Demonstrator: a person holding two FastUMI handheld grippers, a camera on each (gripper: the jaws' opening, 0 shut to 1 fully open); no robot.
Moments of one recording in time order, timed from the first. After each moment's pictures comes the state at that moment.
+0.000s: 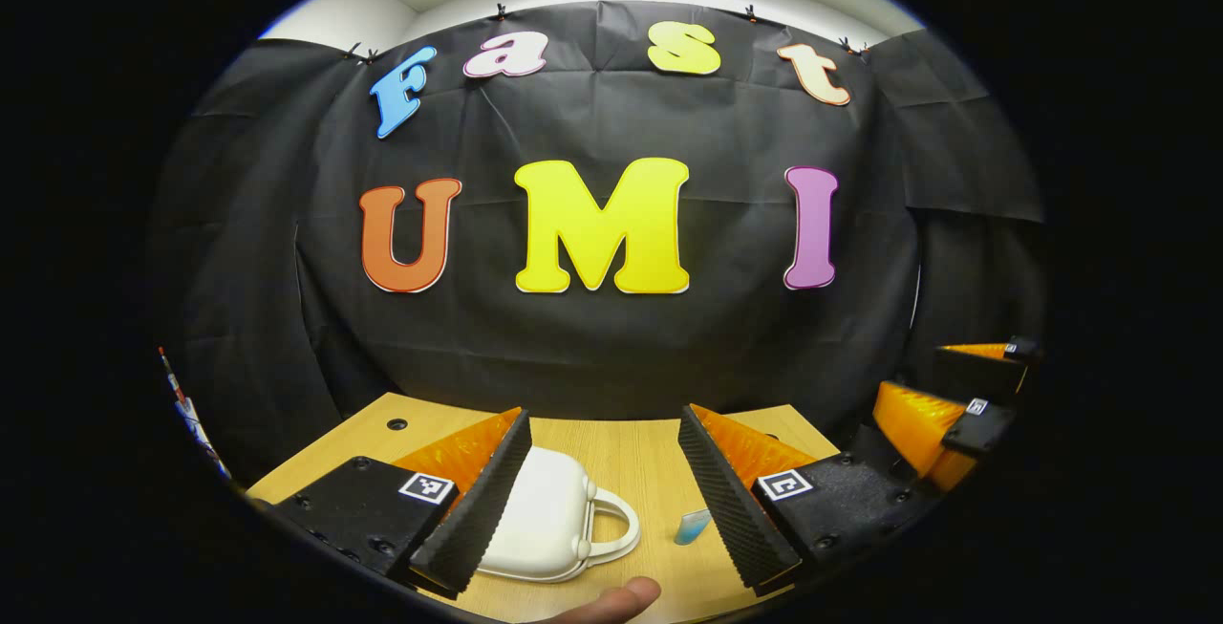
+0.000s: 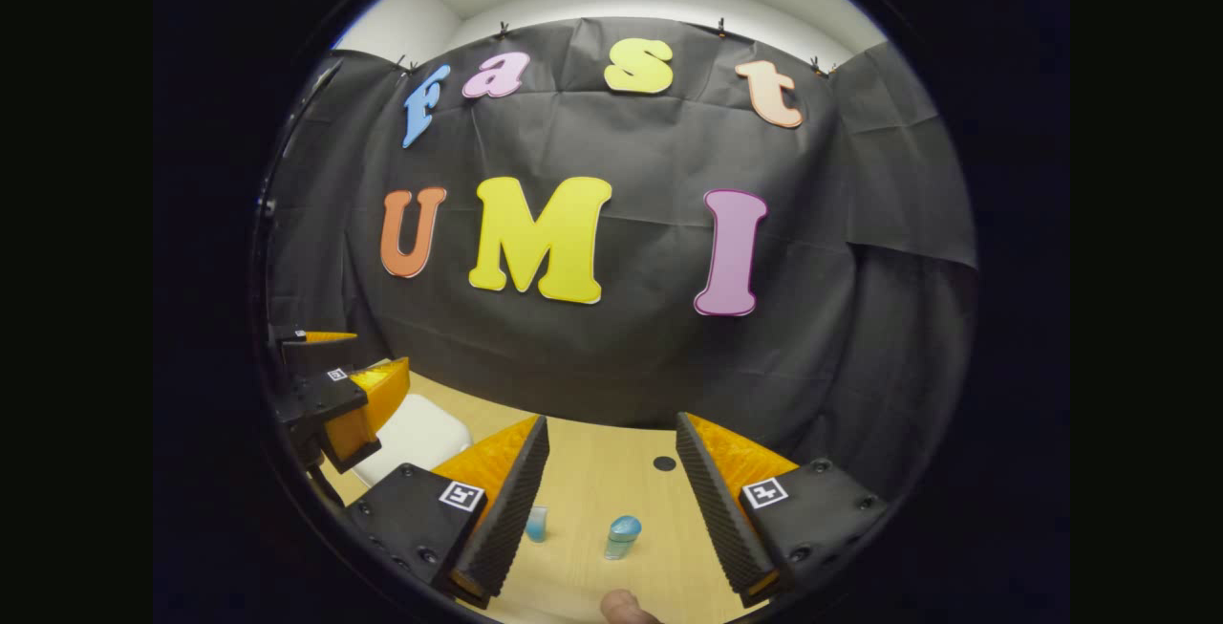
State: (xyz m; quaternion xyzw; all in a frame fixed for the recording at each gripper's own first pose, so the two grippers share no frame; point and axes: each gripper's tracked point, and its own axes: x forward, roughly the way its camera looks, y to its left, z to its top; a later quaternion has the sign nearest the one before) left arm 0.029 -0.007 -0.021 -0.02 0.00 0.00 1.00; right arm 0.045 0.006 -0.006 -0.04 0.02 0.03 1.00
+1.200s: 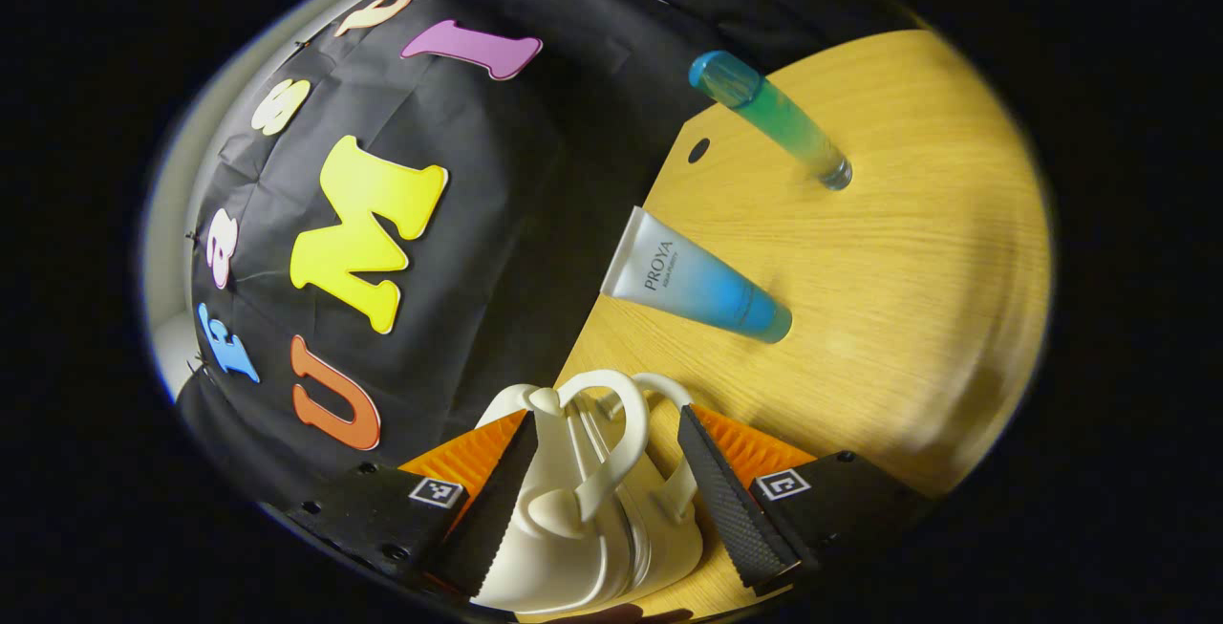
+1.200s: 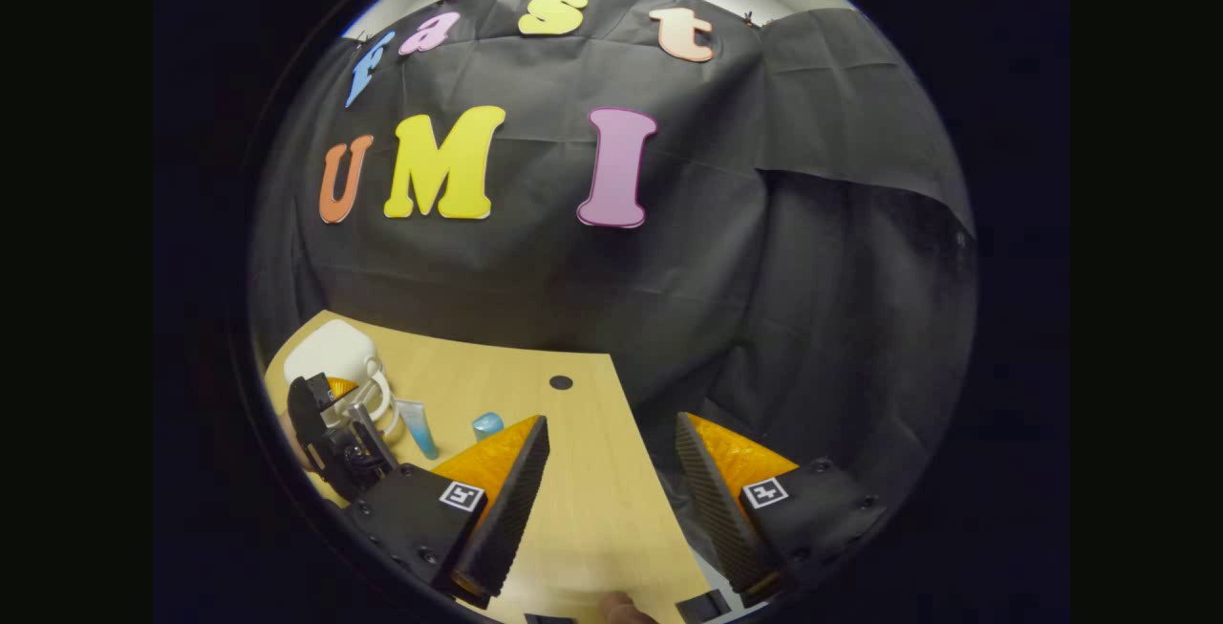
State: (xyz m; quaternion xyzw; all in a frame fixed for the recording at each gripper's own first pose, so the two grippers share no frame) left arm 0.110 -0.032 -0.266 0.53 0.08 -0.03 0.85; right arm -0.007 -0.150 -0.121 -0.03 0.12 -0.10 0.99
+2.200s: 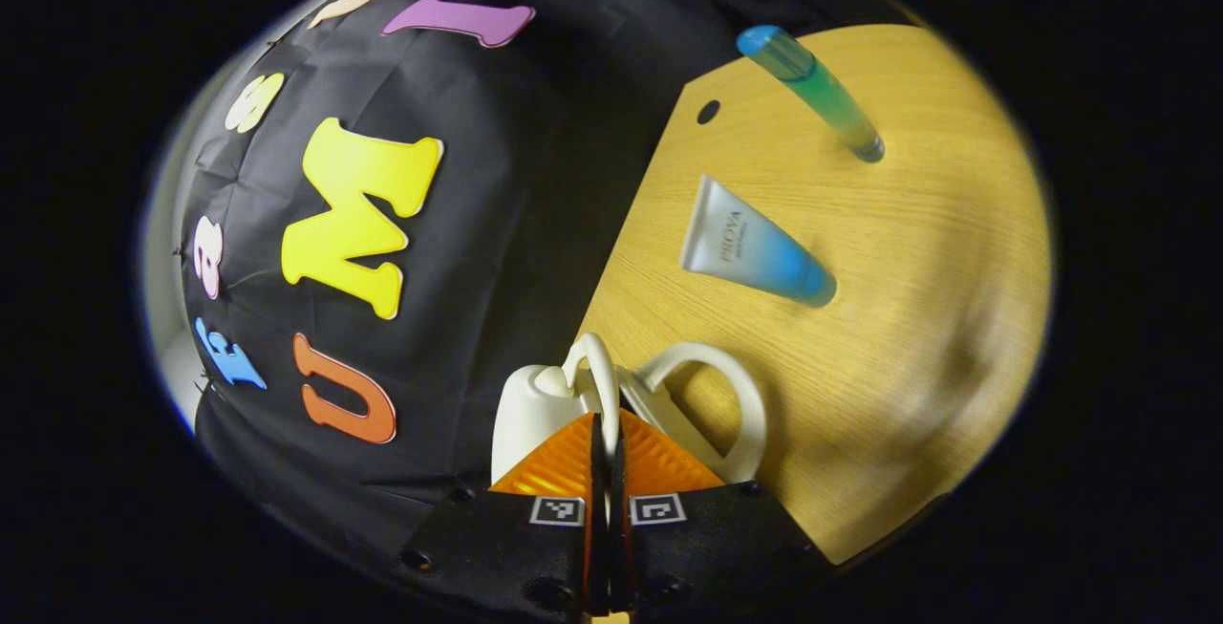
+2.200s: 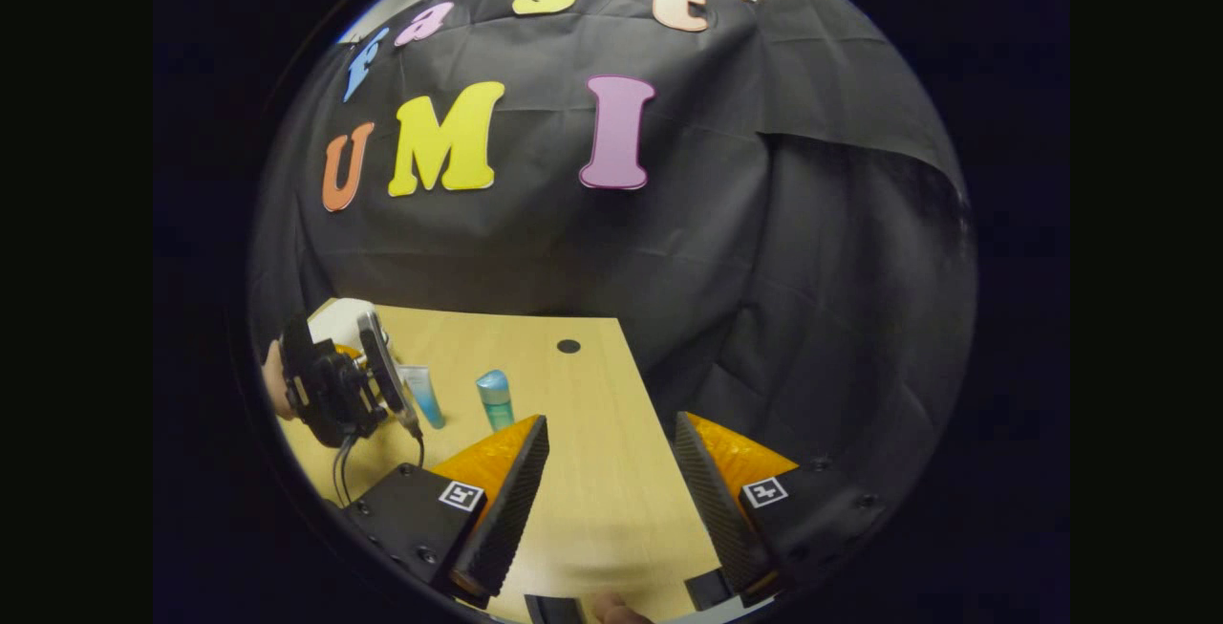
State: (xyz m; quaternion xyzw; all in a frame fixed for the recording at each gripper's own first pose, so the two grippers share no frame) left arm 0.107 0.000 -0.219 0.51 0.14 -0.03 0.85; right arm -0.018 -0.129 -0.154 -0.01 0.16 -0.07 0.98
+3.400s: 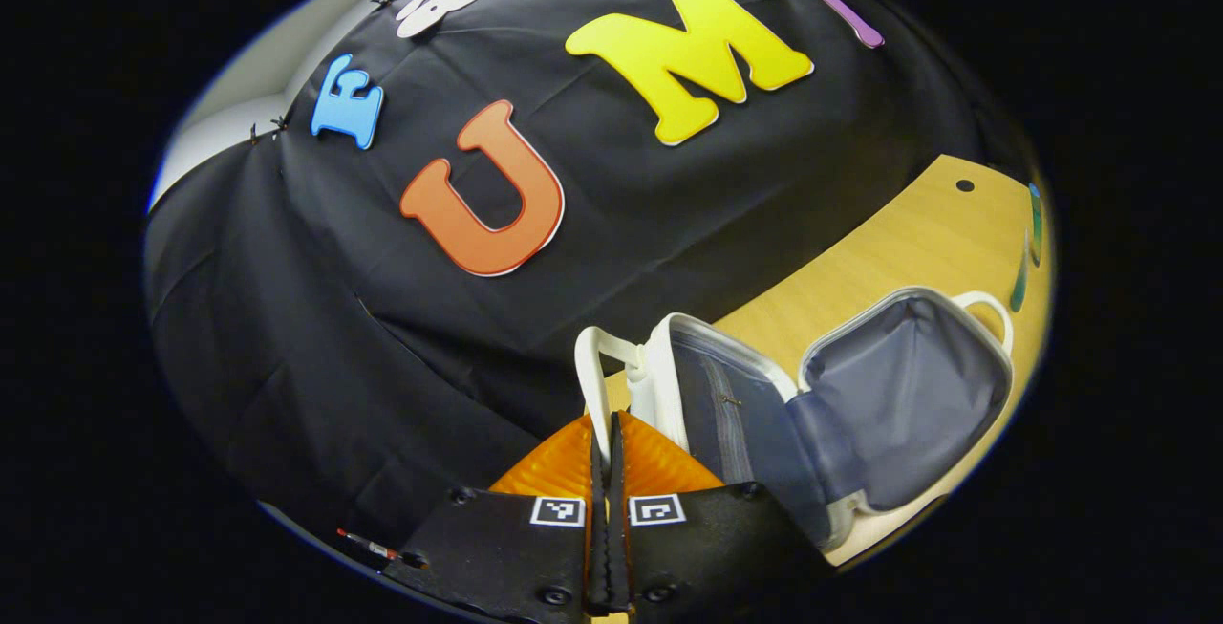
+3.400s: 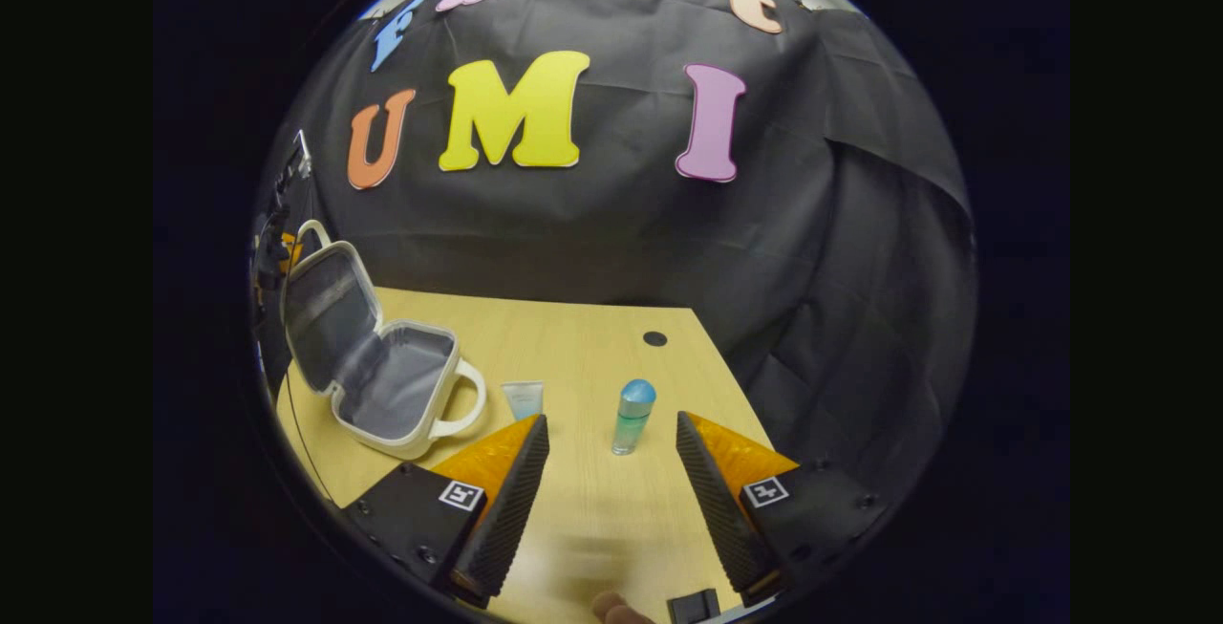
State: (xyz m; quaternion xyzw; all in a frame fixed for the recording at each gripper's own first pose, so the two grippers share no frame) left arm 0.110 0.361 -0.126 0.27 0.16 0.10 0.95; right arm 0.013 0.038 -0.157 -0.03 0.20 -0.04 0.98
